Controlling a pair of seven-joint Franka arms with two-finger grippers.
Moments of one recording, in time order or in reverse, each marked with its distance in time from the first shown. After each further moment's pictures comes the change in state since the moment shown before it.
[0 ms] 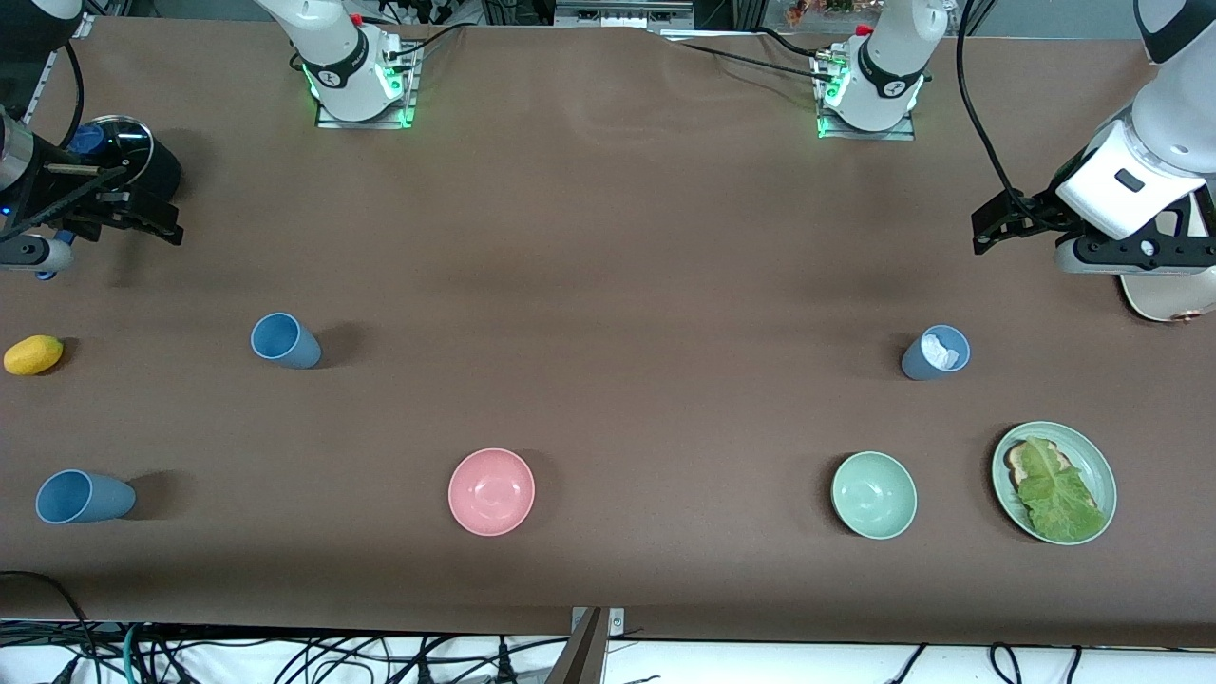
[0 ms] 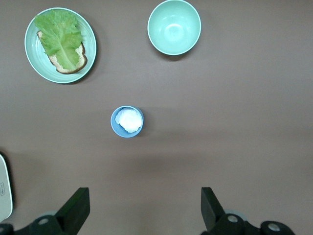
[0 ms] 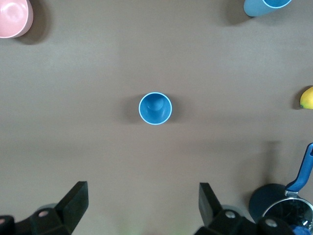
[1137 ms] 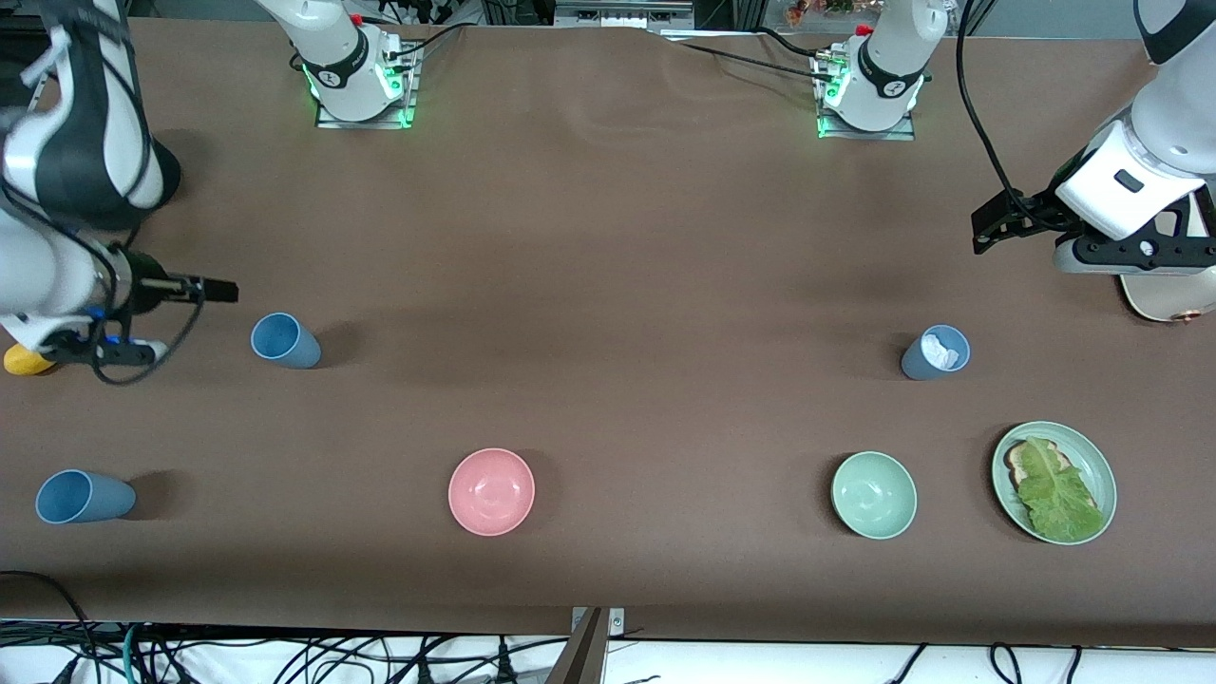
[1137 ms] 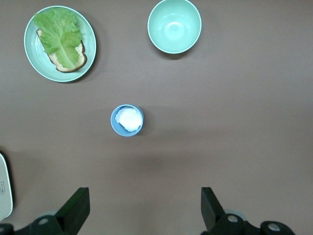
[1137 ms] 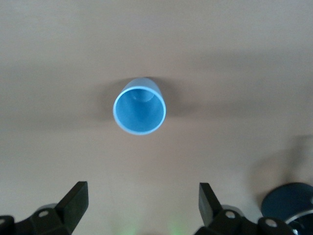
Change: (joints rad) left arm 0.000 0.002 0.000 0.000 0.000 -0.005 0.000; right arm -0.046 0.306 -0.004 -0.020 -0.009 0.090 -0.001
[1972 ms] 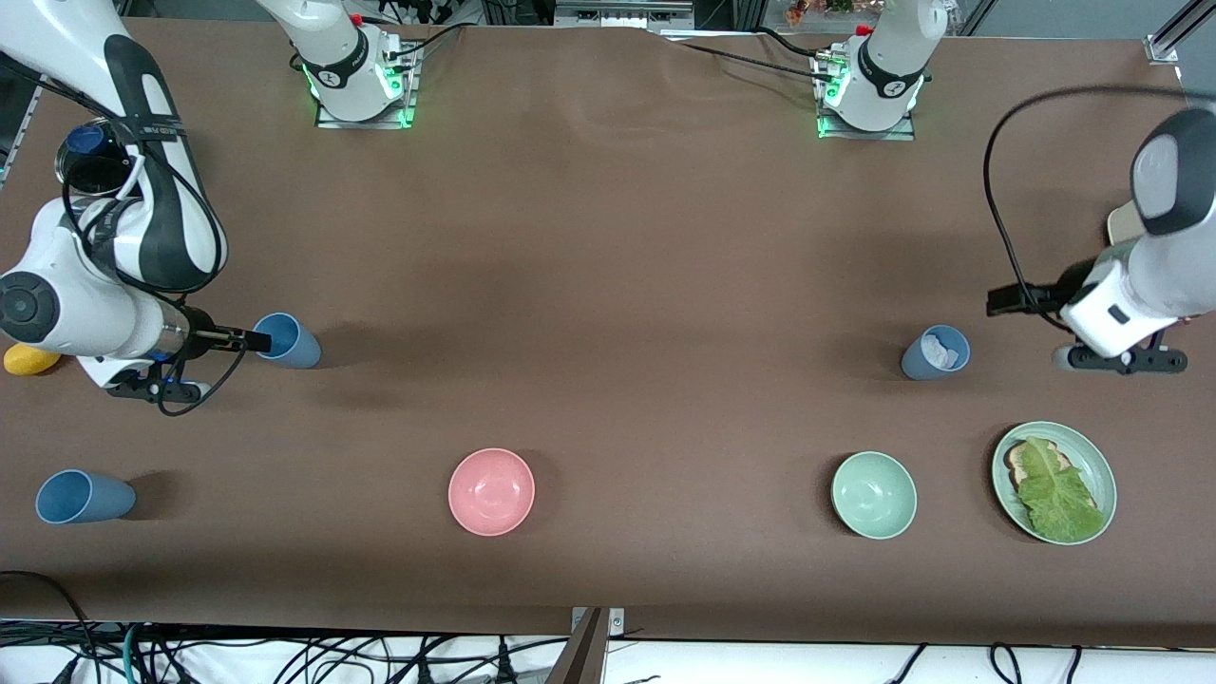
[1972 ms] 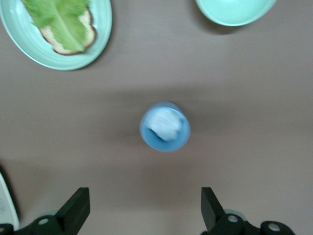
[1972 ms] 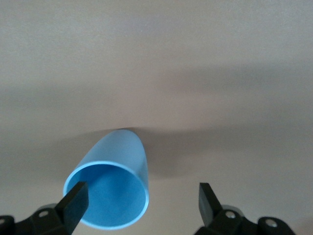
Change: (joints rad) left arm 0.152 0.264 0.010 -0.041 0.067 0.153 0.170; right arm -0.021 0.069 -0.019 -0.230 -0.003 0.433 -0.002
